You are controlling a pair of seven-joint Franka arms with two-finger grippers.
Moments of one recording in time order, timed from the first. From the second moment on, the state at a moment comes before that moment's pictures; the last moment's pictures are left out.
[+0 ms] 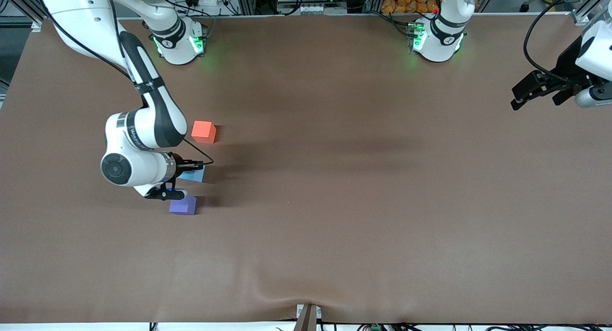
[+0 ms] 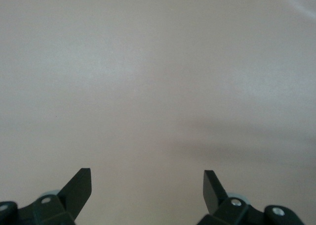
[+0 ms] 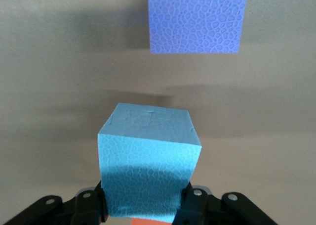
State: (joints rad) left arm -0.07 -0.13 -0.02 -1.72 -0.01 1.66 -0.22; right arm 0.18 0.48 0.02 -1.86 0.14 2.02 0.13
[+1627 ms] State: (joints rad) left arm -0.06 -0.14 -0.04 -1.71 -0.01 1.60 -0.22; right arm 0.01 0.41 0.02 -1.45 0.15 1.63 0.05
